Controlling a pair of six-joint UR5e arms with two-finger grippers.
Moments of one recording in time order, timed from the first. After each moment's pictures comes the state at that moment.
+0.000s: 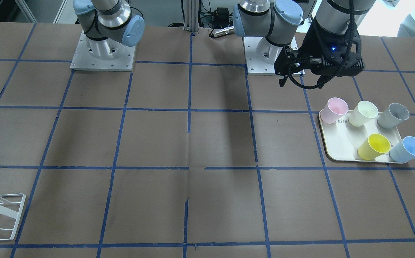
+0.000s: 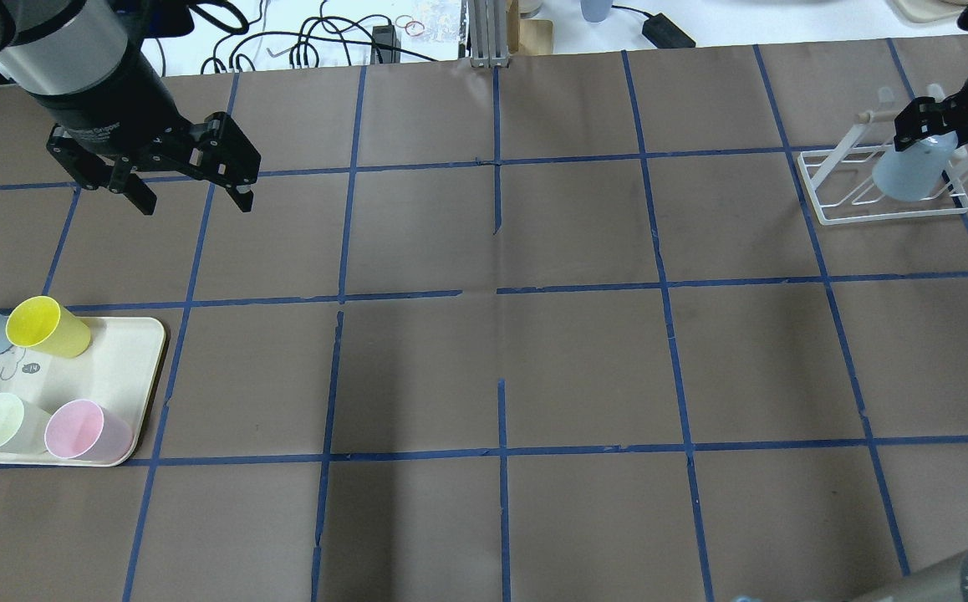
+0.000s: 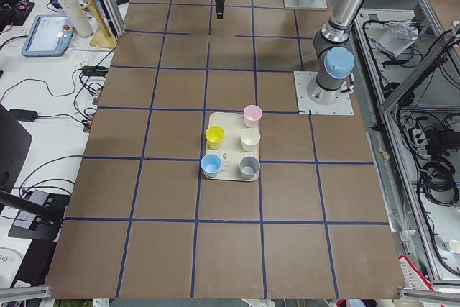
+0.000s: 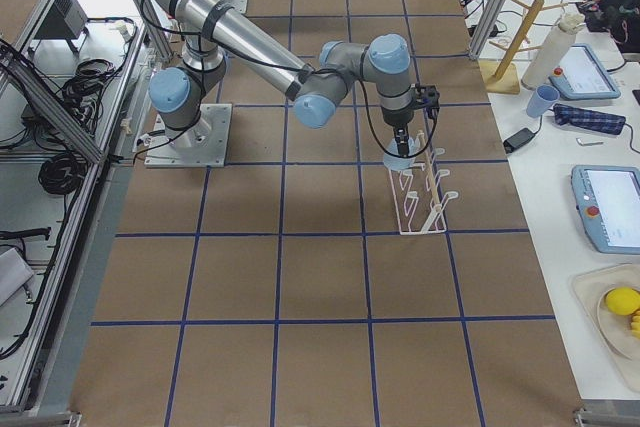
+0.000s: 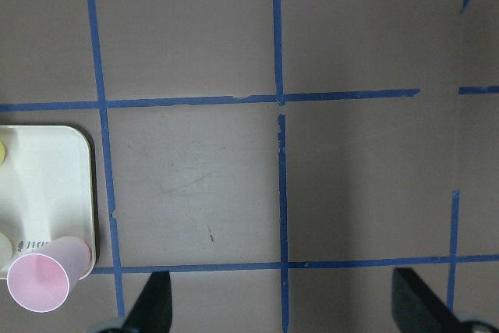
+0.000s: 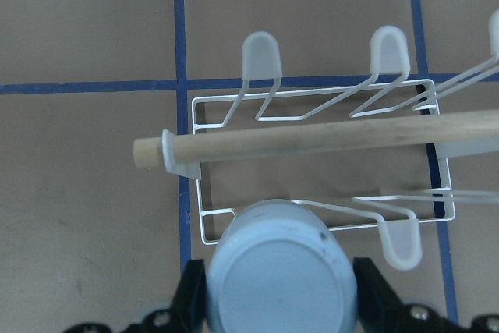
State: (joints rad) left arm -1.53 -1.55 -1.53 -1.64 1.58 0.05; right arm 1.07 -1.27 1.67 -2.26 -1.47 -0.46
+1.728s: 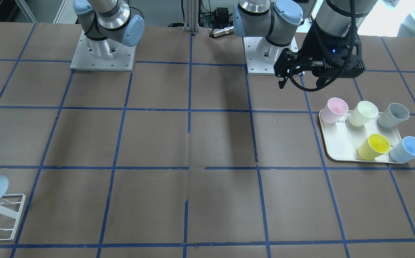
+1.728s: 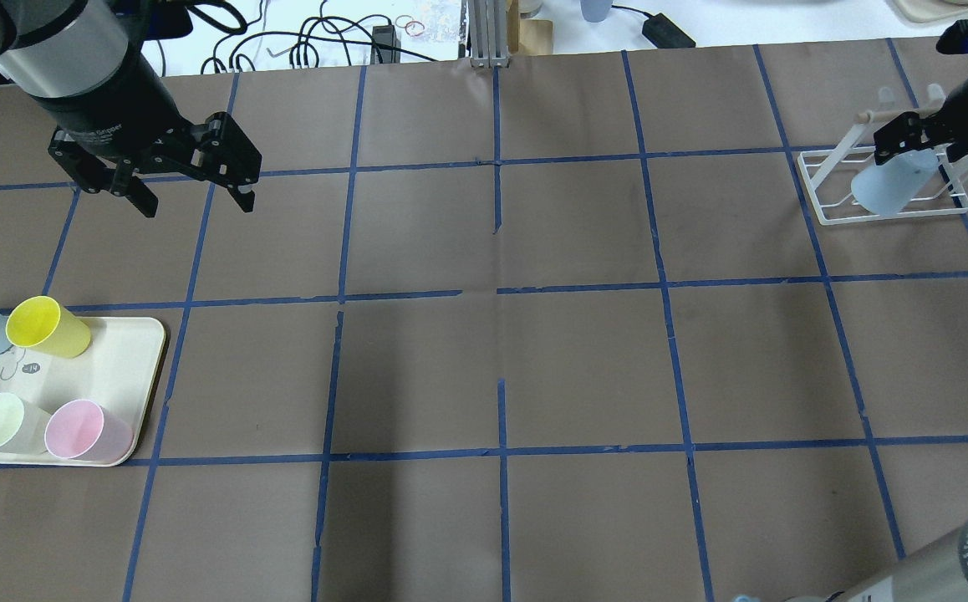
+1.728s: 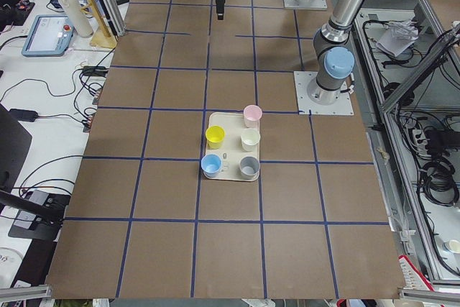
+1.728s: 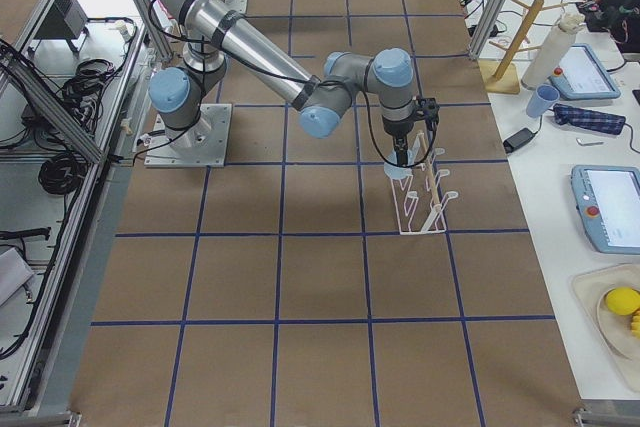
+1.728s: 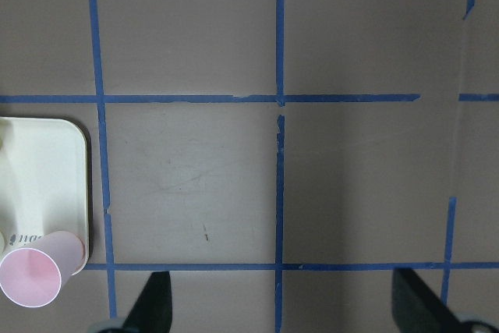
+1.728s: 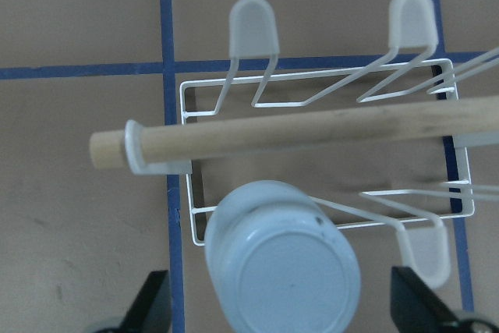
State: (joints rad) left arm -1.52 -1.54 -1.55 -1.63 1.57 0.04; right arm 1.07 -1.25 1.67 -2.23 -1.49 -0.45
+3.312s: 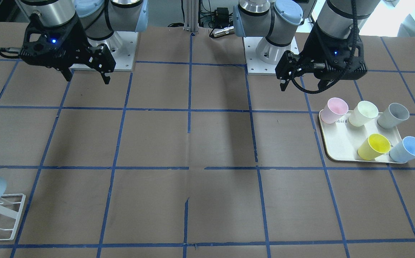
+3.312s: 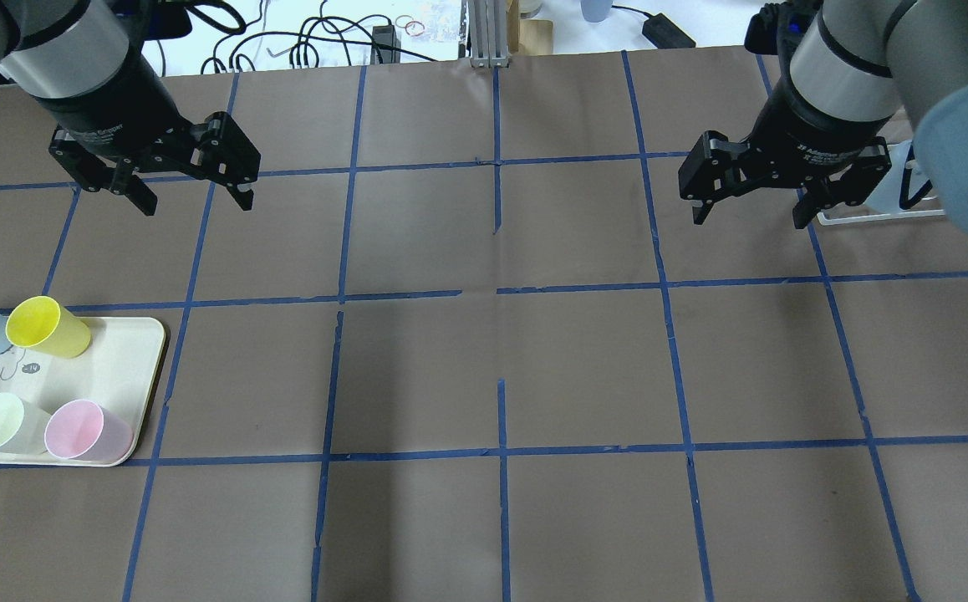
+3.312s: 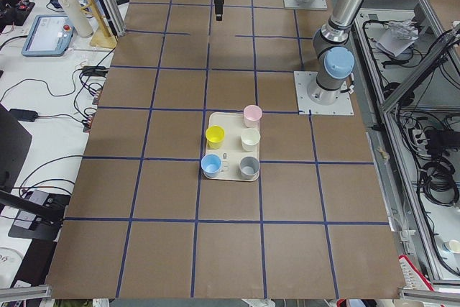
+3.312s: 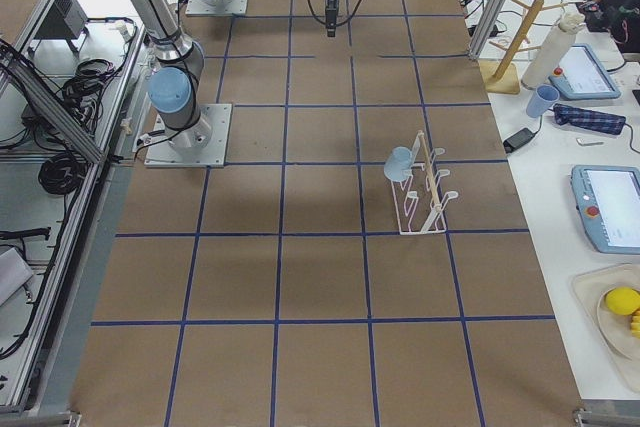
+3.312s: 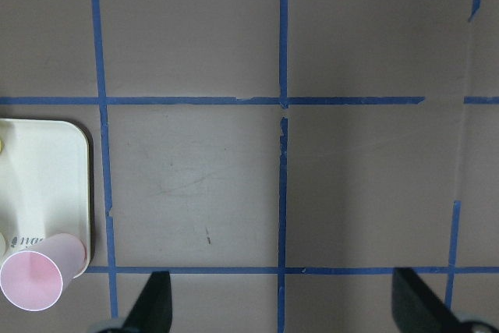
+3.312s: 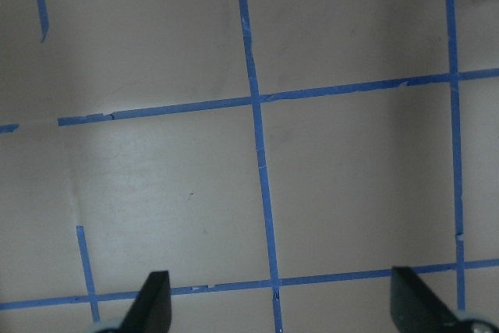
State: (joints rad) left arm -1.52 -1.55 -1.54 -1.62 1.58 0.03; right arm 1.58 -1.69 1.68 -1.59 -1.55 0.09
